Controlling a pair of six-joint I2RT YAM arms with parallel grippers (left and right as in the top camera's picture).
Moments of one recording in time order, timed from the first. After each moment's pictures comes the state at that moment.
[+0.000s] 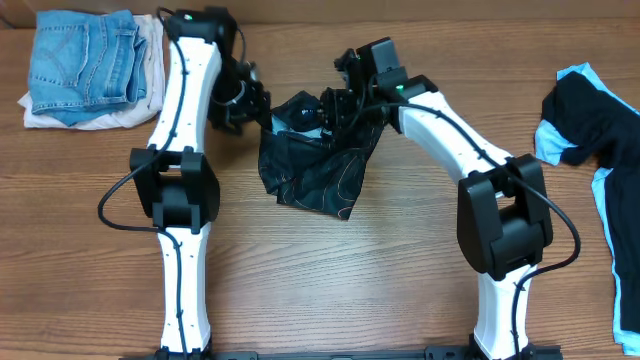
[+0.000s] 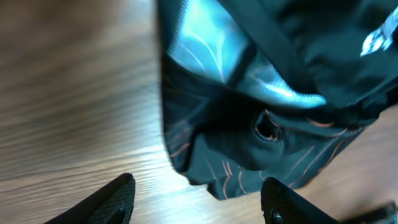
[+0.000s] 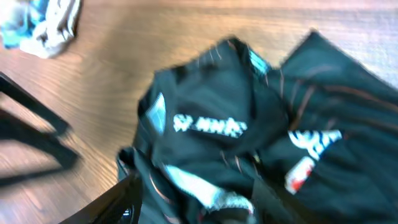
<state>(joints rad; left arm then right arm) -0.10 2.55 2.53 -1.68 0.31 -0.07 0.38 2.15 1.69 -0.51 -0.45 0.30</state>
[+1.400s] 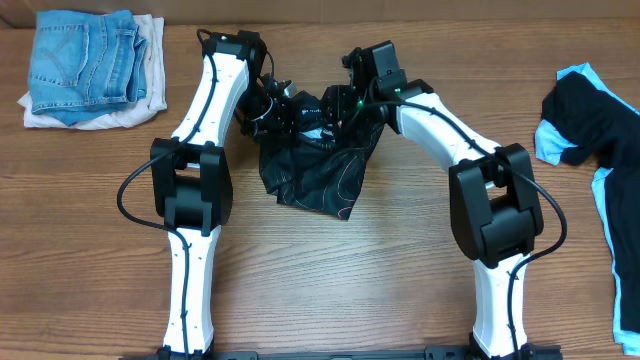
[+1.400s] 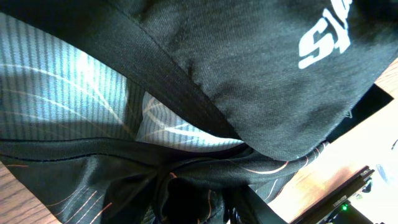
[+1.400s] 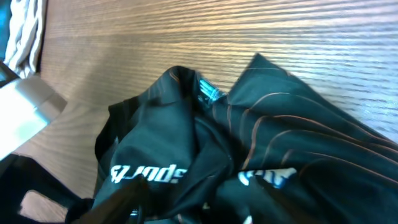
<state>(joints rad) -0.18 2.55 2.32 -1.50 0.51 0.01 0.36 2.23 1.69 -0.39 -0.39 0.39</state>
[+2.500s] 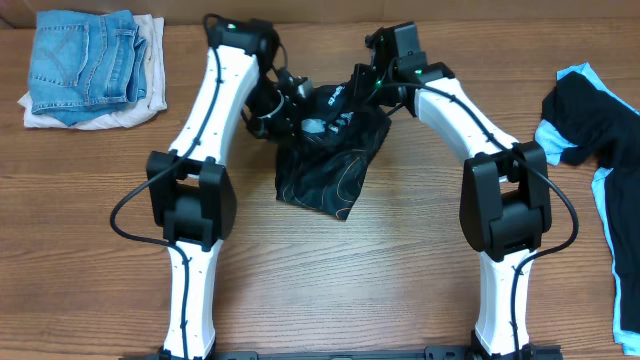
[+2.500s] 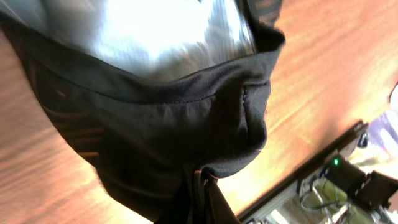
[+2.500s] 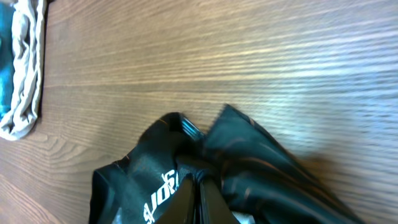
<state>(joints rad) -0.25 2.40 2.32 -1.65 0.50 0.09 0.28 2.25 1.81 -0.47 -0.37 0.43</state>
